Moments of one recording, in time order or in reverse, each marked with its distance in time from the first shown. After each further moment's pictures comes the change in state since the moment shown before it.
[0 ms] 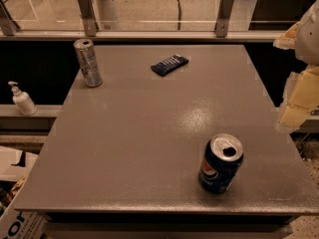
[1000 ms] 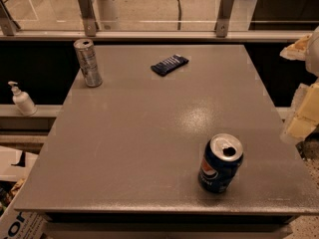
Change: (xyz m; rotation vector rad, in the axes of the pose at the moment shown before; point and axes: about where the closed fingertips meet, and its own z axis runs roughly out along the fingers) arm 0.015 0.010 0.009 -0.009 -0.055 0.034
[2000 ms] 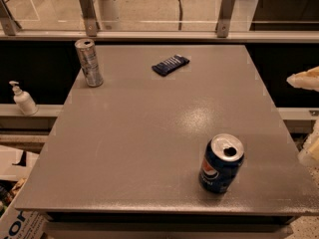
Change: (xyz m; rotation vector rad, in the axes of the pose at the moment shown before) arm 0.030 0.027 0.017 -0.160 -0.264 0.077
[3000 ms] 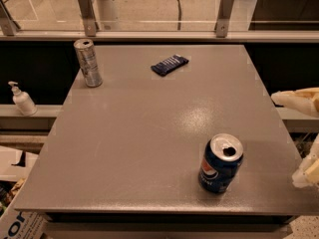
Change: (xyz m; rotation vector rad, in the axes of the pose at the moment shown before) arm -0.004 0.032 0.023 -0.113 -0.318 -0.023
